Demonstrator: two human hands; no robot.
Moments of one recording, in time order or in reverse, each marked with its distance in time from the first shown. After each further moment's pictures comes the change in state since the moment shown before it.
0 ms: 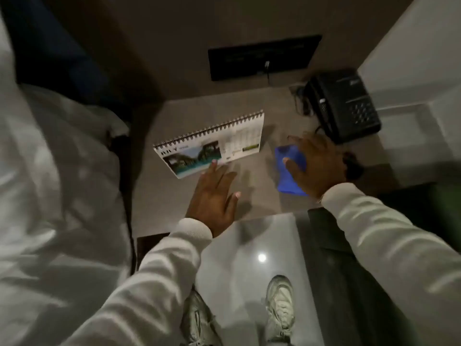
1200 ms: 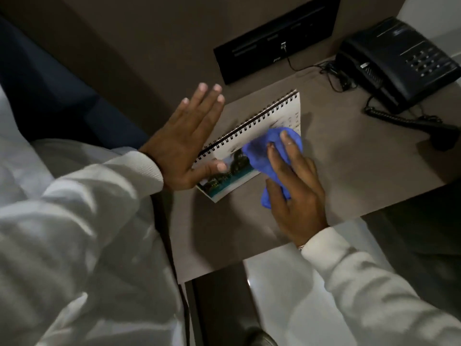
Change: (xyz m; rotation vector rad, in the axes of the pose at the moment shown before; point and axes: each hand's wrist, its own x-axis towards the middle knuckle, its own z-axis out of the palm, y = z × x) left_hand 0.096 -0.081 -0.140 0.590 -0.076 0.617; right_hand -0.019 -0.135 0.102 0.605 0.666 -0.136
